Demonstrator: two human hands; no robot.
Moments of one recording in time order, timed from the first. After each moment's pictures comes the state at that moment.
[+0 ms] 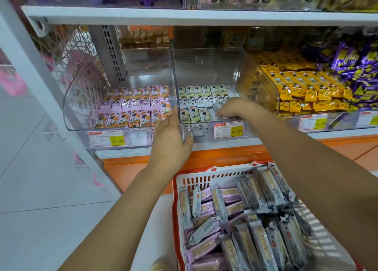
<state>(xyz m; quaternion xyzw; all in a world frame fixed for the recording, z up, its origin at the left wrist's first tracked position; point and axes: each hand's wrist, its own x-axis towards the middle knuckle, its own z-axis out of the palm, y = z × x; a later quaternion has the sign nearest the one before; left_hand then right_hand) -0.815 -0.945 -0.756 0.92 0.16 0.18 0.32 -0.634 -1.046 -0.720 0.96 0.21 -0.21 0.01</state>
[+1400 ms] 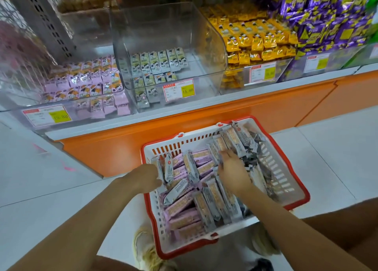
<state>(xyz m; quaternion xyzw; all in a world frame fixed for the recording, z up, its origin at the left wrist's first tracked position) -0.856 -0.973 -0.885 0.93 0.06 -0.35 0.10 -0.782 -1.228 -0.935 0.96 0.16 -0.11 -0.20</state>
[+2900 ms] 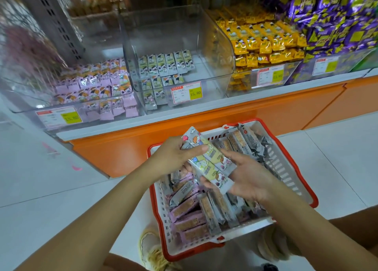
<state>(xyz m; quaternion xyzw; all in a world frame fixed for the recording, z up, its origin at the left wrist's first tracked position) -0.841 -1.023 -0.798 0.78 0.08 -0.18 0.60 -0.808 -1.221 -0.823 0.44 -0.08 -0.51 -0.74</state>
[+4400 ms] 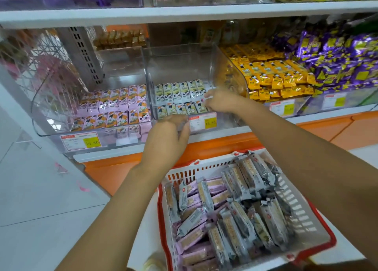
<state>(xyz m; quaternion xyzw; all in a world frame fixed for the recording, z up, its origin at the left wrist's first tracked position) -0.808 -0.984 -0.744 0.93 0.07 0.21 0.28 -0.634 -1.092 -0.722 0.95 0.24 -0.13 -0.12</state>
